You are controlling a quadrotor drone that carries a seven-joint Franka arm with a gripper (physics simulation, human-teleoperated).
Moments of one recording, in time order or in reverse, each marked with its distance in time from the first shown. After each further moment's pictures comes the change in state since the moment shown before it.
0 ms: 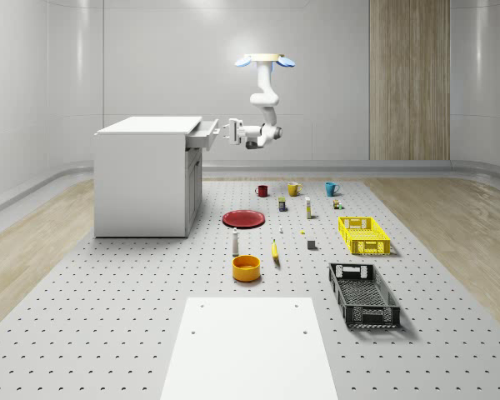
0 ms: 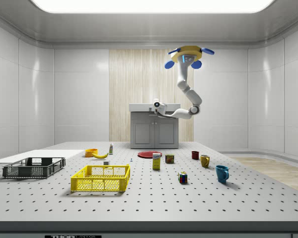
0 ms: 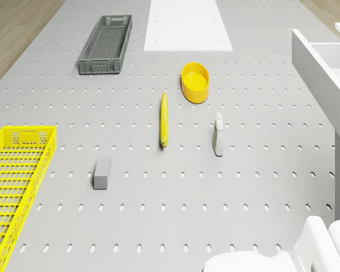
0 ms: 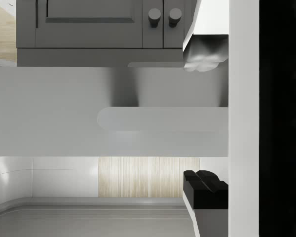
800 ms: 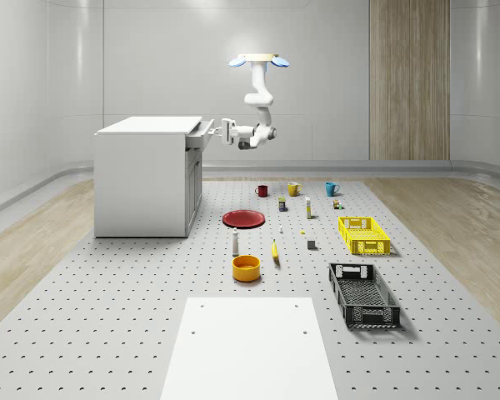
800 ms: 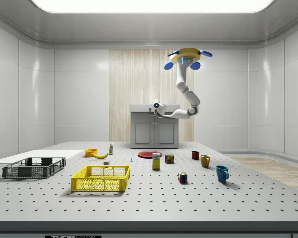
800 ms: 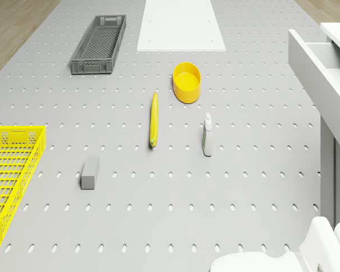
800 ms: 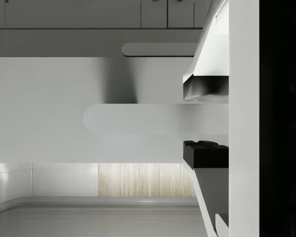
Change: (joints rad) arm 0.007 0.011 0.011 0.012 0.003 0.014 0.004
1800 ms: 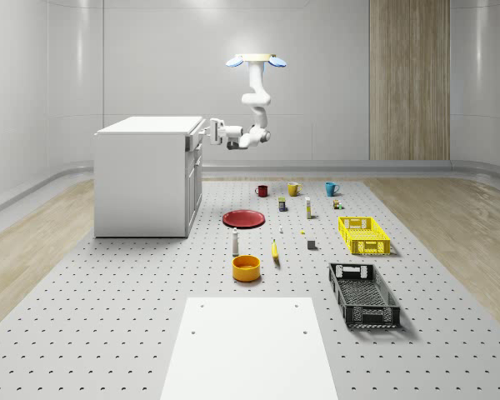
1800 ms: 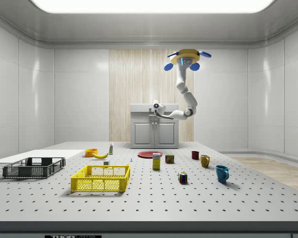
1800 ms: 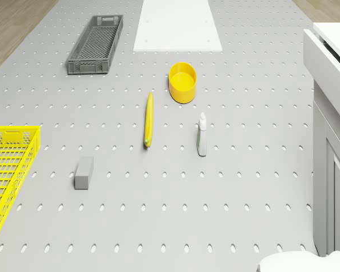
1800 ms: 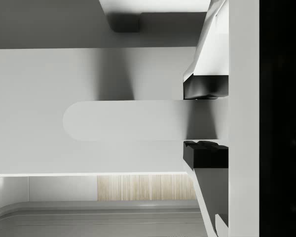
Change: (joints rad) arm -0.041 0.108 0.180 0.092 0.150 0.067 -0.028
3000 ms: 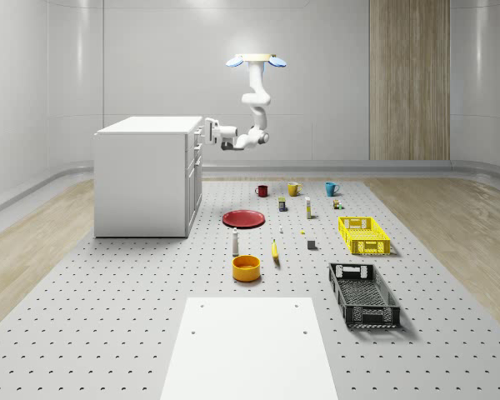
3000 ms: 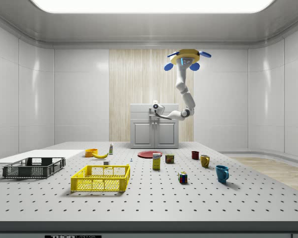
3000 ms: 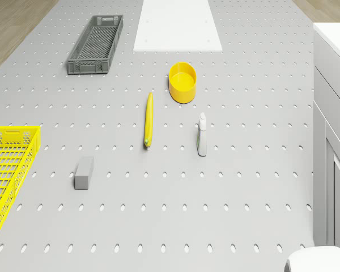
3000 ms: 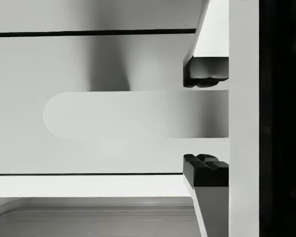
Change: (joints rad) arm 0.043 0.103 0.056 0.095 0.040 0.089 -0.028
